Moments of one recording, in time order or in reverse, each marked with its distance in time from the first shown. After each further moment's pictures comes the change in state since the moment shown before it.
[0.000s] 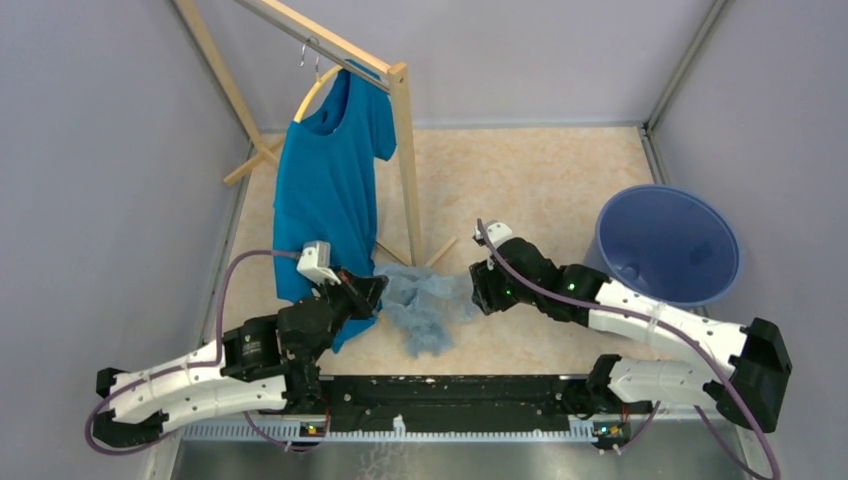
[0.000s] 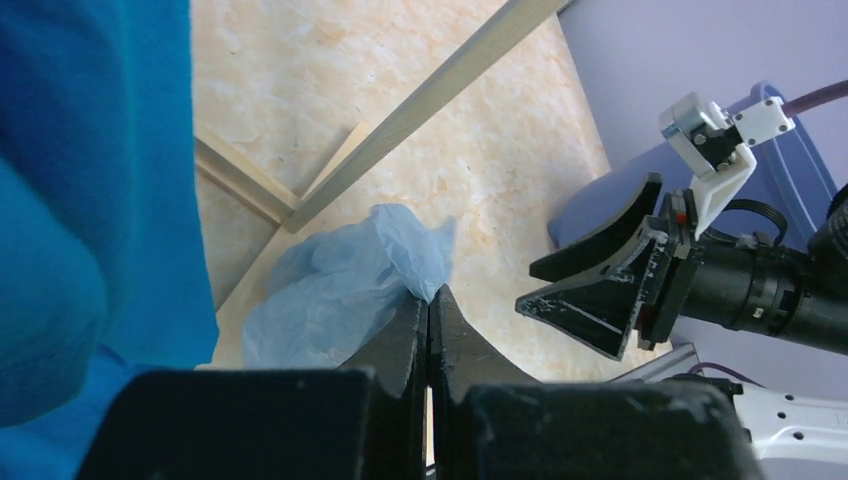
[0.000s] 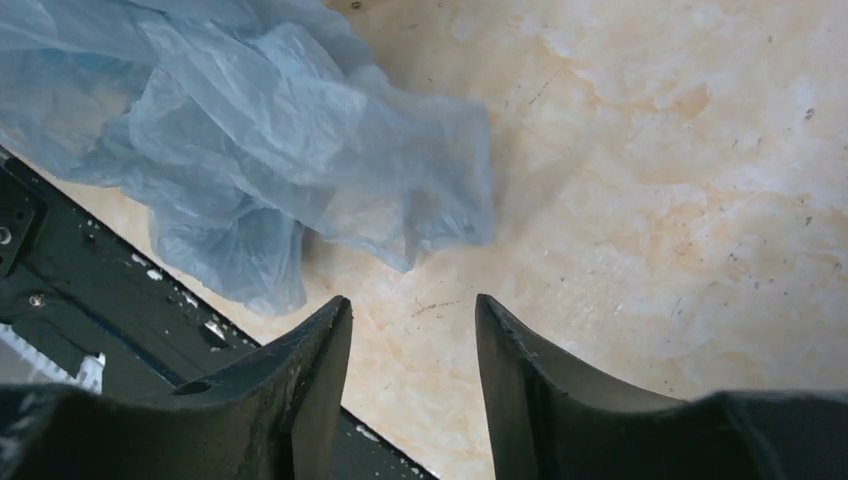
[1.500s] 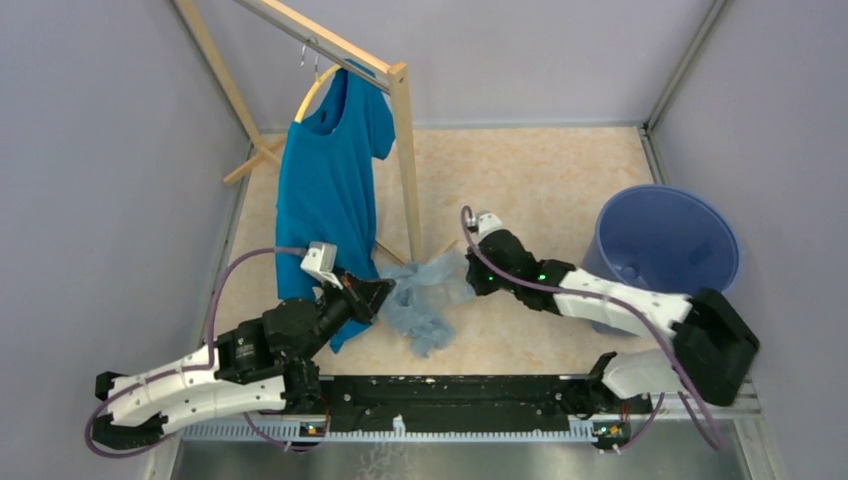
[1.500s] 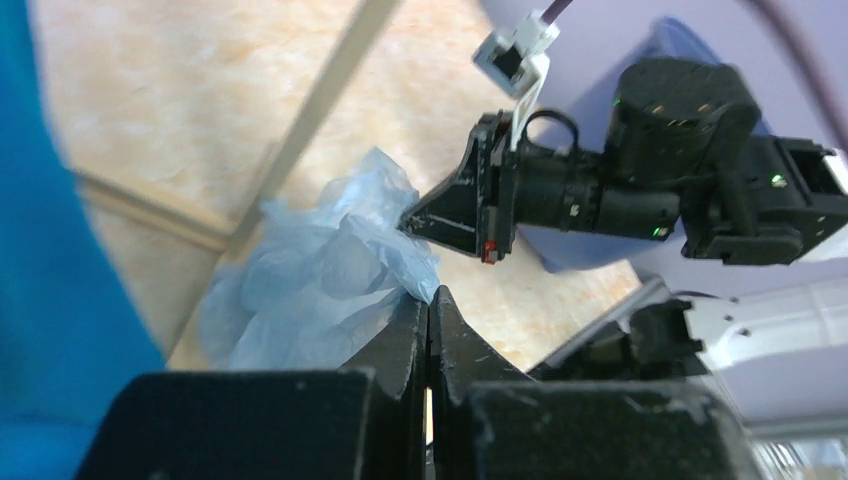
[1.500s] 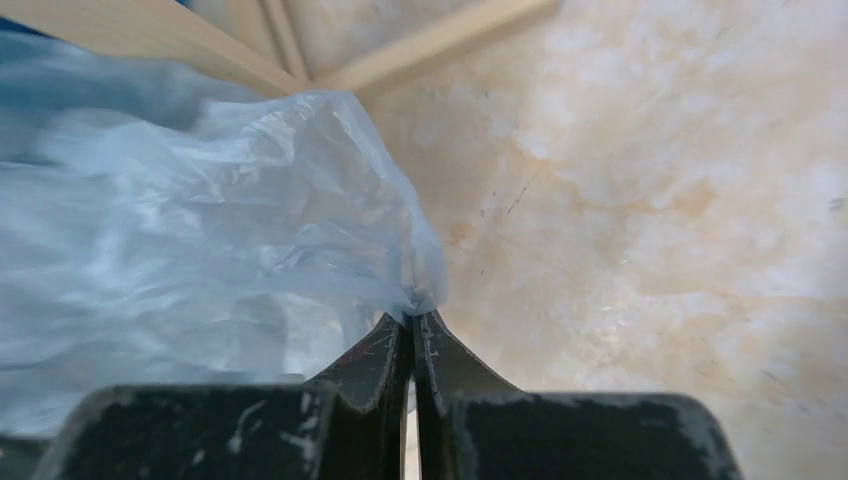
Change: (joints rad) left arm 0.001 -0.080 -0.029 0.056 0.117 0.141; right arm -0.089 0.290 -0.080 0.396 -0.002 0.029
